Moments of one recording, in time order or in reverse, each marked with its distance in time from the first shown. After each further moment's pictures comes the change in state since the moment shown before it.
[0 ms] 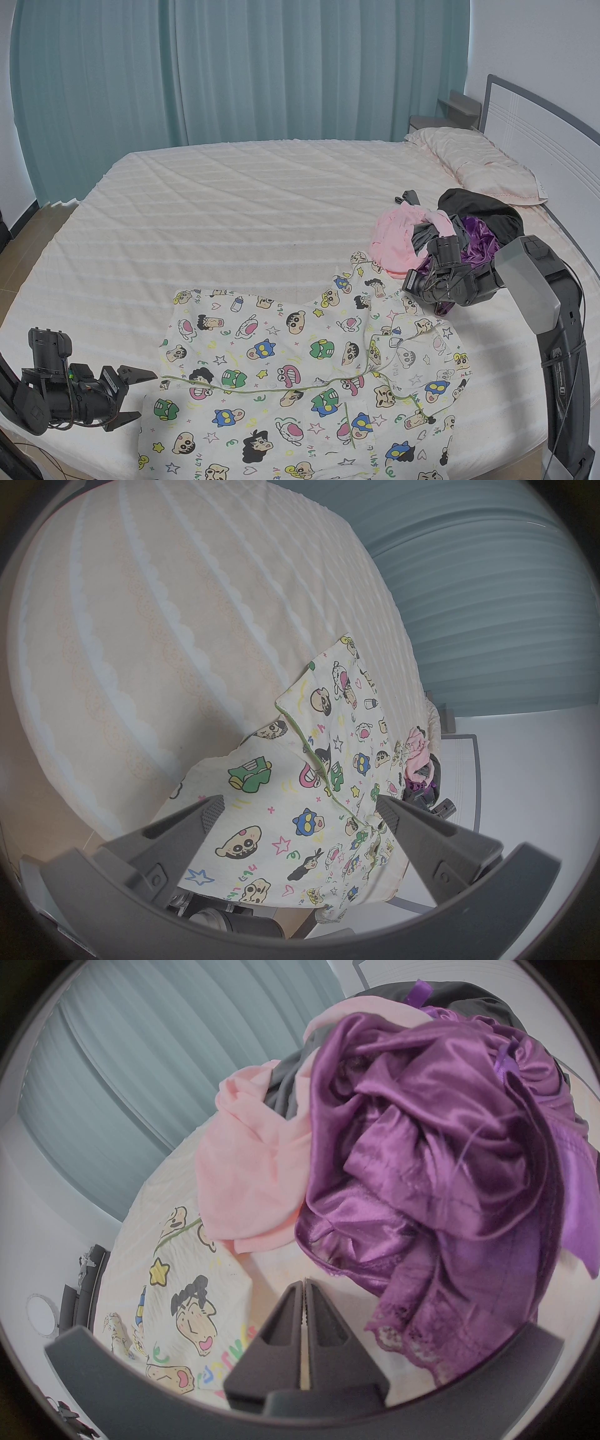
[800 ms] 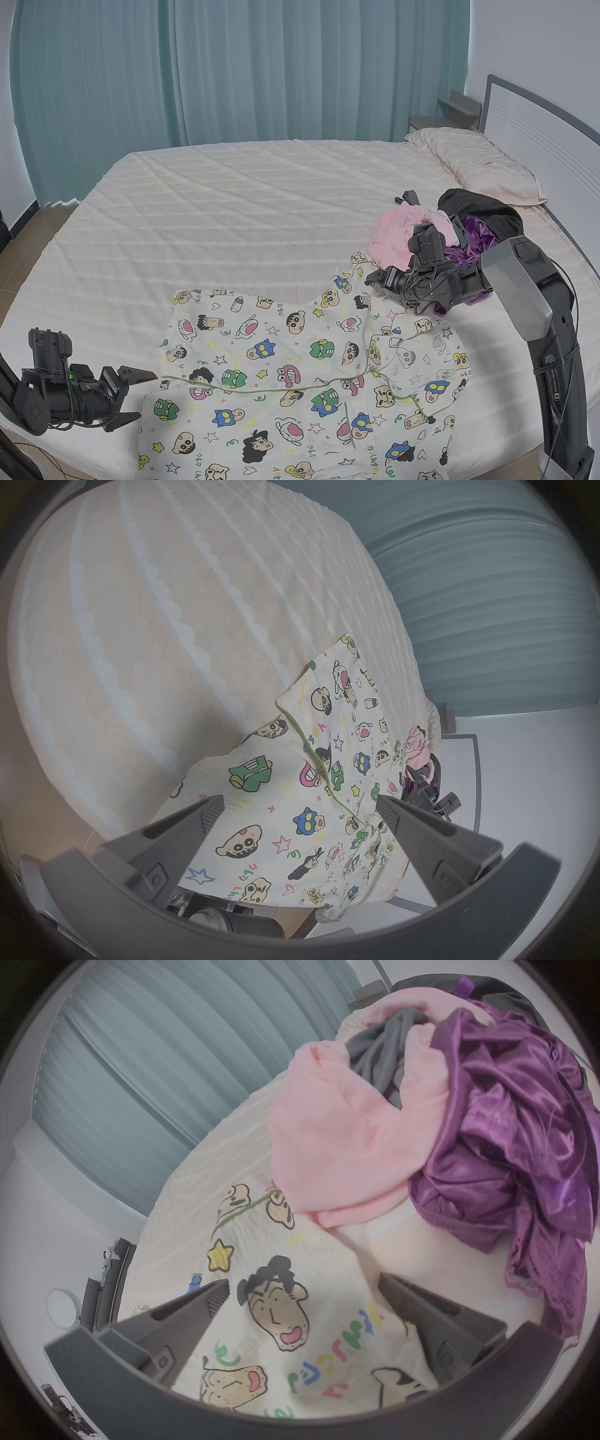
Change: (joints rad) left arm -0.001 0.000 0.002 0.000 0.000 0.000; right arm 0.082 0.011 -0.061 0.020 0.067 0.065
